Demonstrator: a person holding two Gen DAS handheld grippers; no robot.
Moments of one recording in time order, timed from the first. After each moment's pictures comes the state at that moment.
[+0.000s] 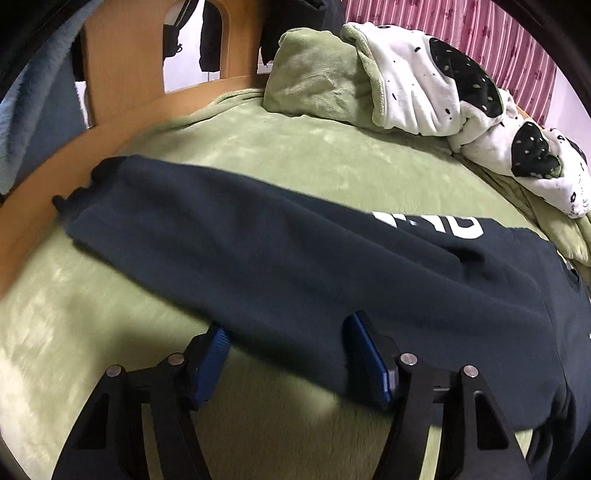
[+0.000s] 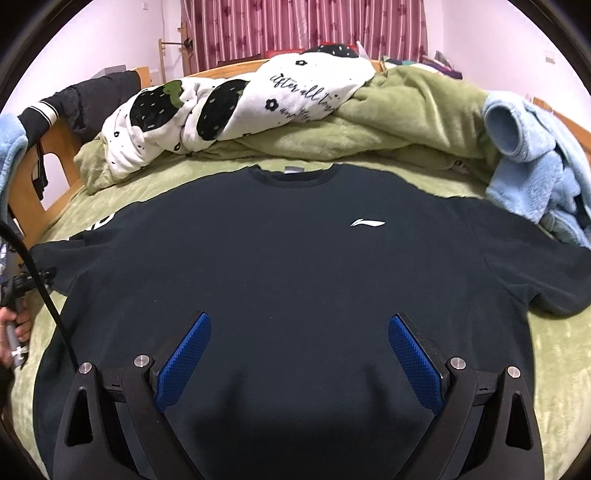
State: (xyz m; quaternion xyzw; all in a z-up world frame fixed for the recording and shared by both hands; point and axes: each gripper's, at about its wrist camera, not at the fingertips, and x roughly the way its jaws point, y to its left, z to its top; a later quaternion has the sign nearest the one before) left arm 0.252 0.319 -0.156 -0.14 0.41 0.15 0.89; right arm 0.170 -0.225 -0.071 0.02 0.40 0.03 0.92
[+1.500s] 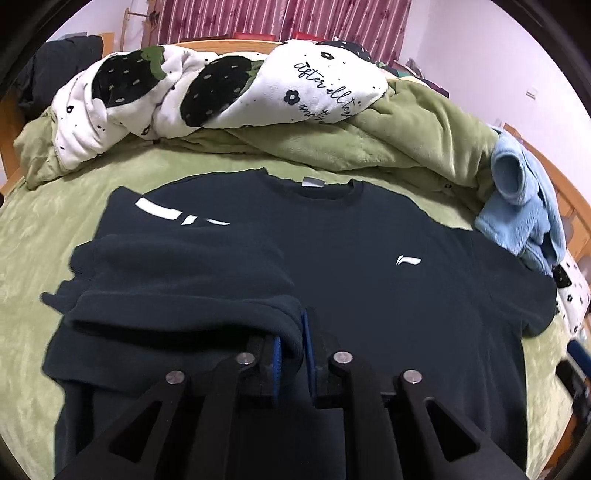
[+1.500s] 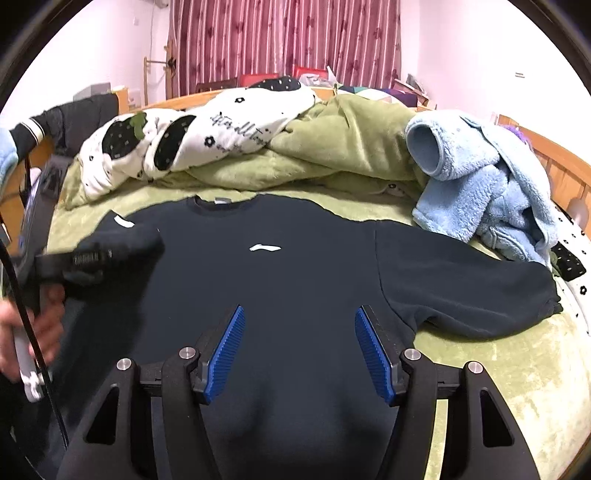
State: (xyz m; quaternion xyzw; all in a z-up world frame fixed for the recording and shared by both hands) left arm 0.252 -0.079 -0.067 -0.05 0.42 -0.09 0.90; right arm 0.135 -0.343 -0.032 0.00 0.35 -0.01 0.94
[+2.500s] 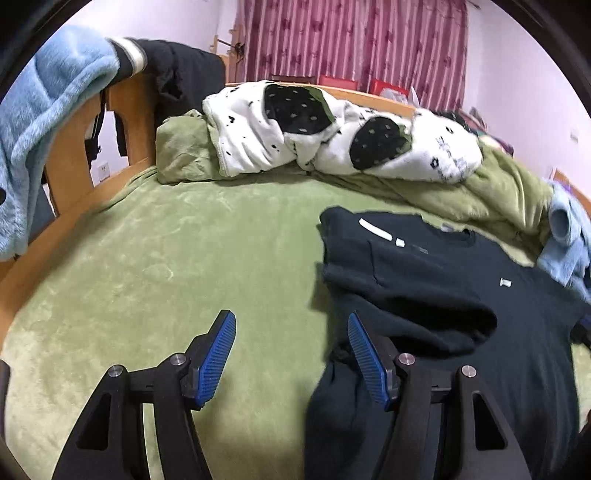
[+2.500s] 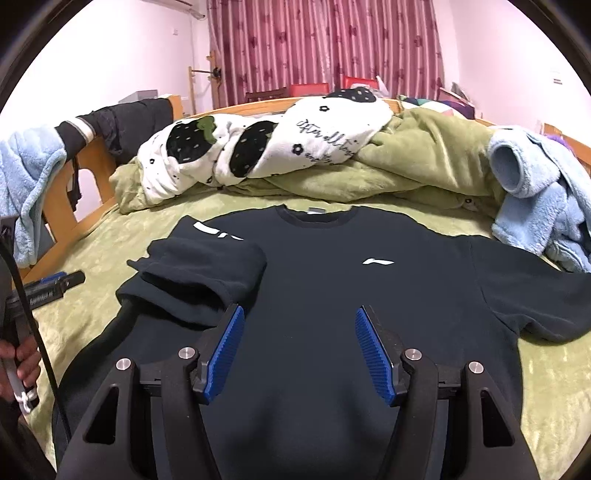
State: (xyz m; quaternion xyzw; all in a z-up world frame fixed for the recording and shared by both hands) left arm 0.171 0.135 -0.042 -0.07 0.35 0.05 0.93; right arm 0.133 -0.229 -0.032 0.01 0.33 0.08 0.94
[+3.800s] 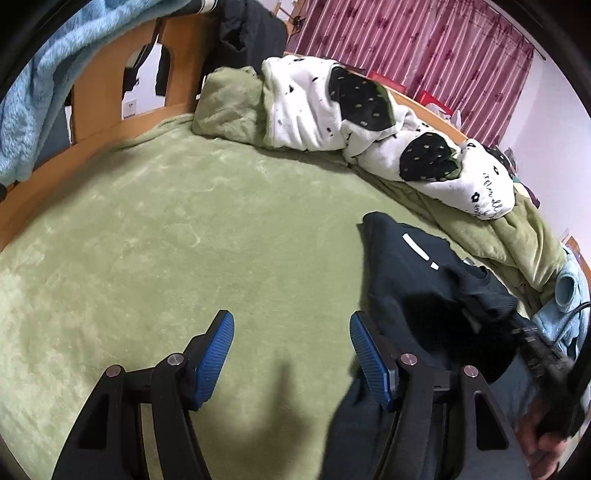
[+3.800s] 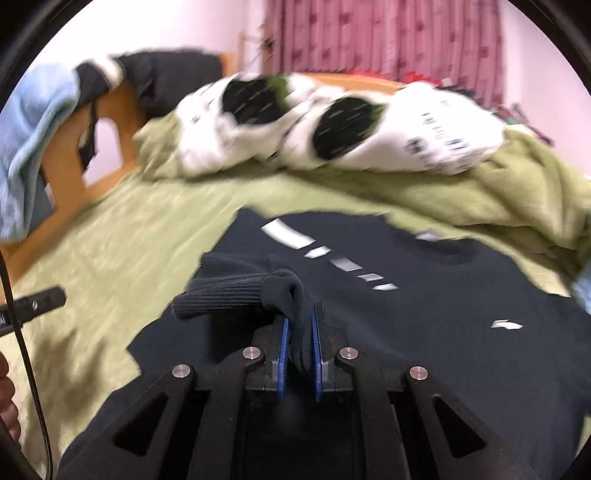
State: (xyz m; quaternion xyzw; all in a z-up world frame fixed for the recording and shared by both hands) left arm 0.182 0.184 -0.057 -0.18 0.38 0.08 0.91; right arm 0.245 -0.079 -0.059 -0.05 0.34 0.13 0.93
